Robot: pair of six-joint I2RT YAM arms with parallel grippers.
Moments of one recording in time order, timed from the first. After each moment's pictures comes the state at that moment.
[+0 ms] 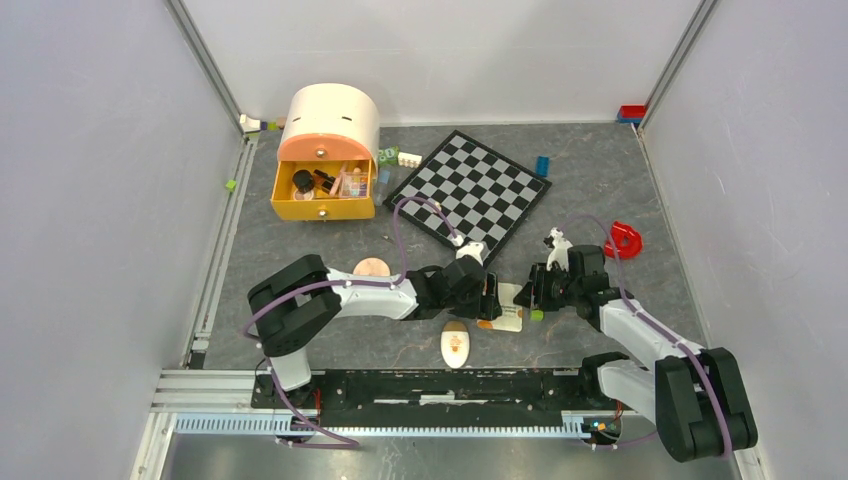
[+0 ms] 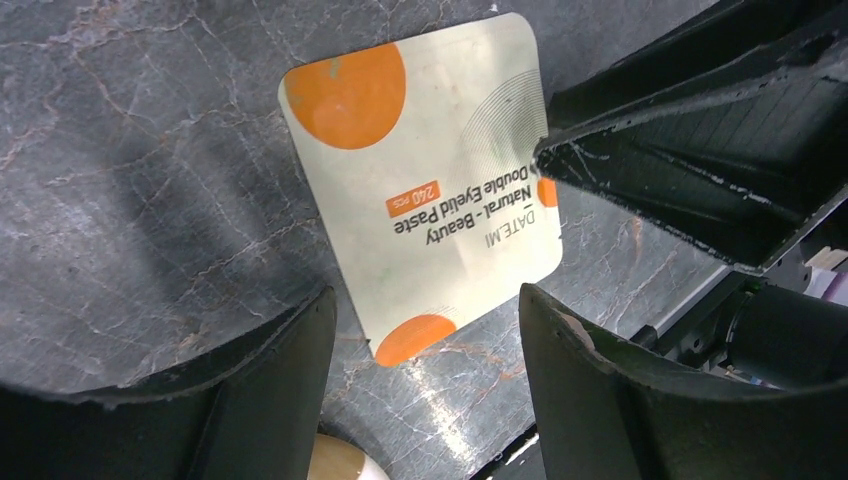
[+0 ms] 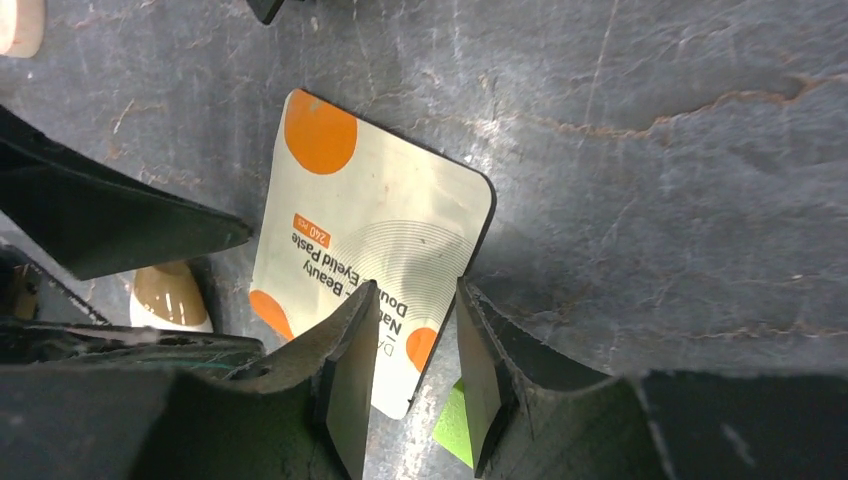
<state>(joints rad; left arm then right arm) -1.11 1.77 0.95 0.04 -0.07 -0.83 0.19 1.08 0.32 -0.12 -0.45 0.28</state>
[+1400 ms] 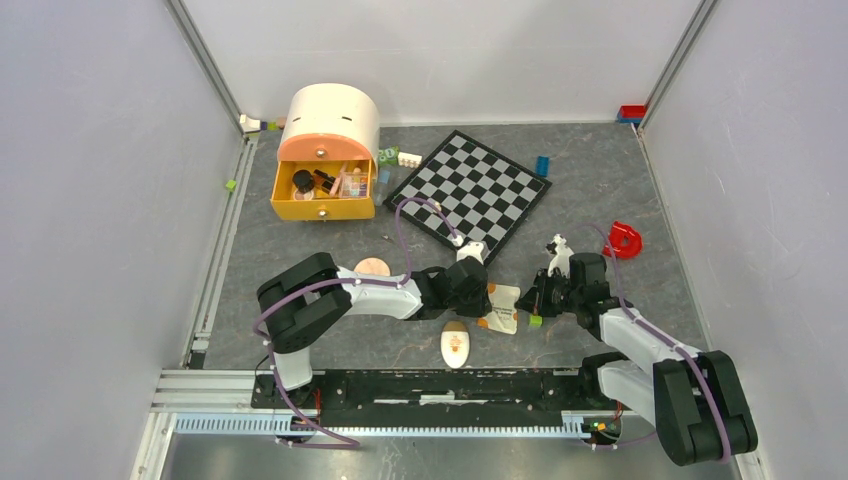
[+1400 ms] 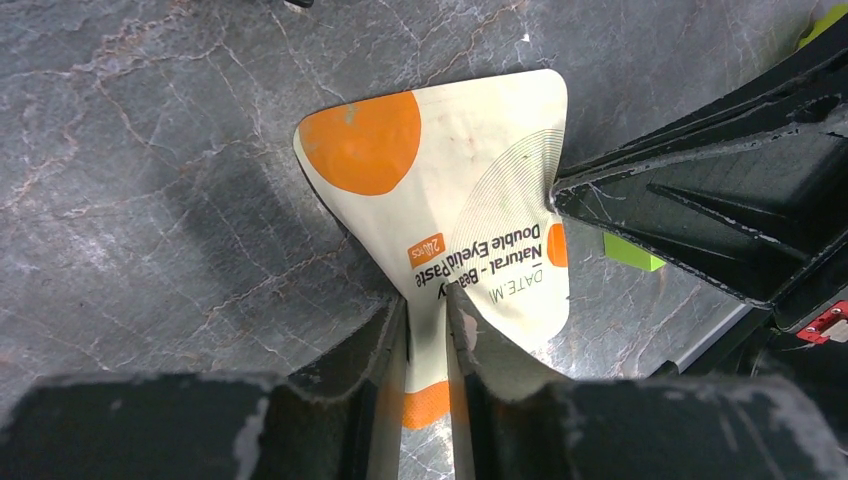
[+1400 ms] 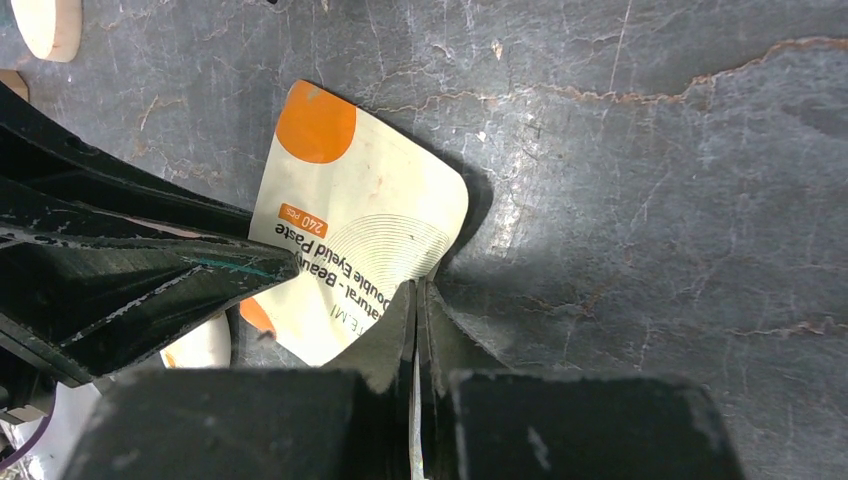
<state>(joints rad) -1.12 1.83 0.96 0.08 -0.09 -0.85 0.18 1.06 0.23 -0.01 -0.52 0.36</state>
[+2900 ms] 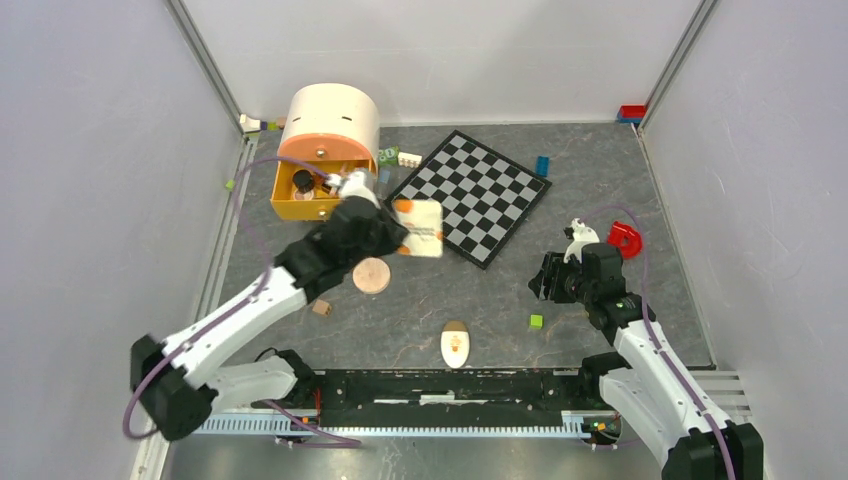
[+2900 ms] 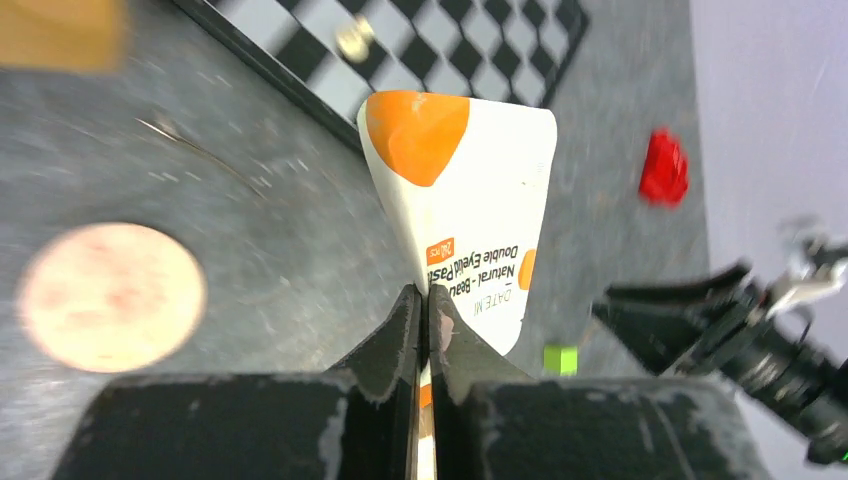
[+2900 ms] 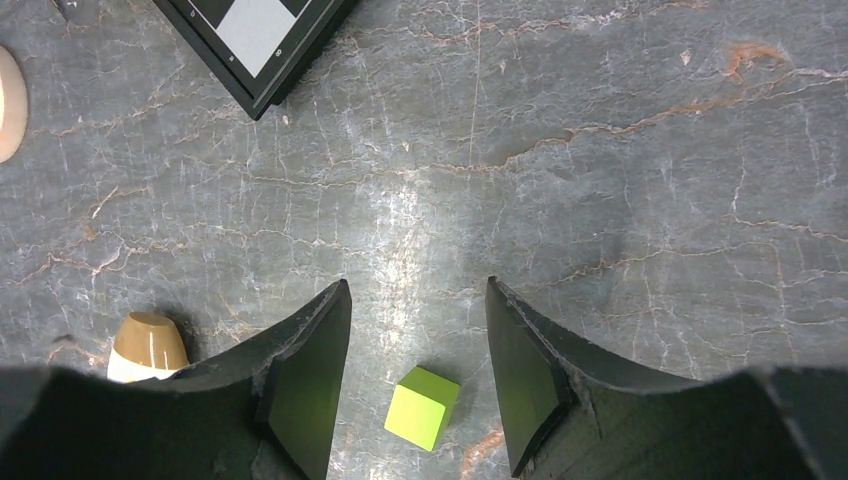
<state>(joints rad) -0.80 1.17 0.95 -0.36 -0.23 -0.80 0.20 0.76 0.40 -0.35 -0.21 0.28</state>
